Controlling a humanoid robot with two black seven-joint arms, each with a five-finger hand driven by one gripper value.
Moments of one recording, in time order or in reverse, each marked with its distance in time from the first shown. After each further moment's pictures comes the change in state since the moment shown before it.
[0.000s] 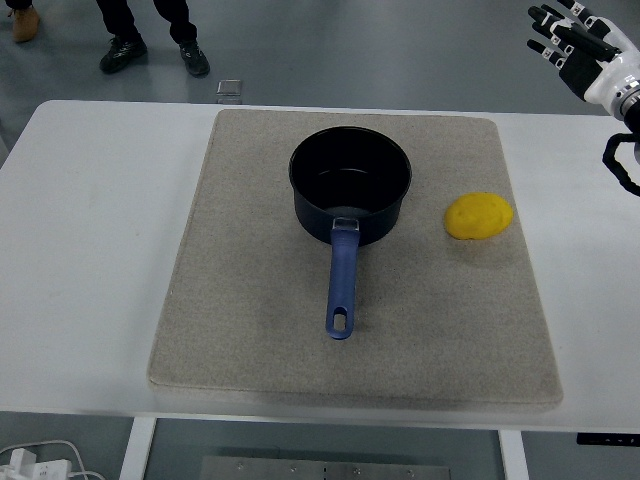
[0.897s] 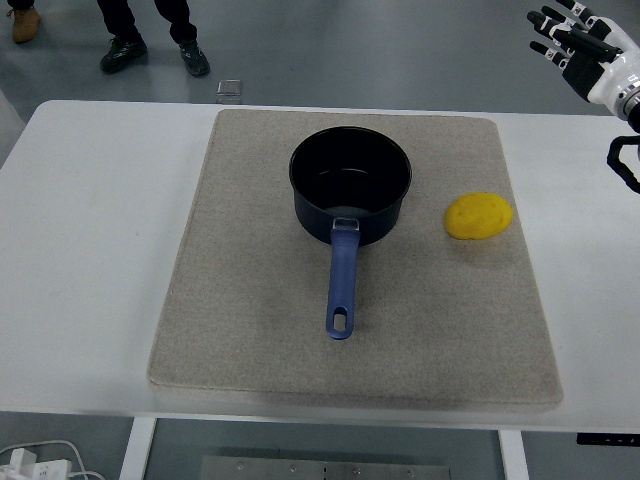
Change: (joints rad) left arm 0.017 0.000 0.000 0.000 0.005 0.000 -0.001; right arm 0.001 -0.006 0.001 -0.002 -0.075 -0.001 0.004
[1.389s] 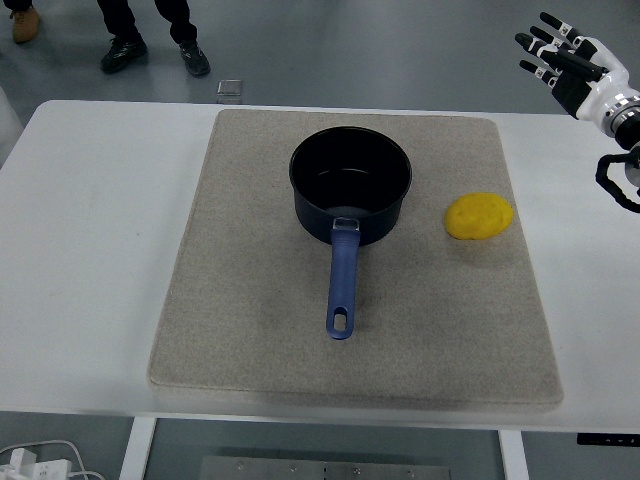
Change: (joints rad) left arm 0.000 0.000 0.000 -0.001 0.000 0.000 0.000; right arm -0.039 0.017 -0.010 0.002 -0.004 0.000 0.020
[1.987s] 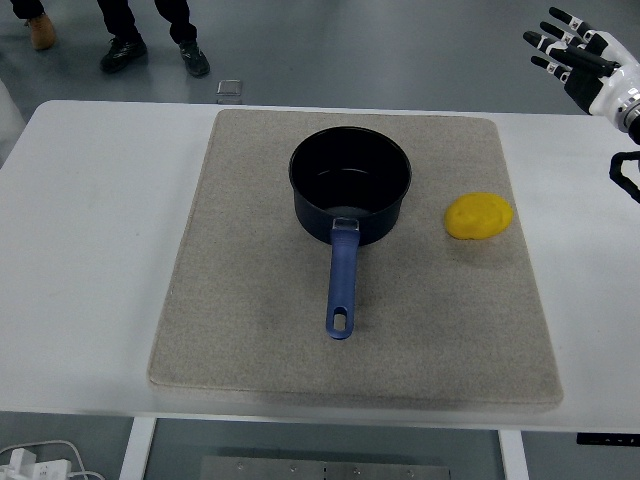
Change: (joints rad) left arm 0.000 0.000 0.000 0.000 0.000 0.000 0.000; right arm 0.011 -0.029 0.002 0.000 -0.060 0.010 0.002
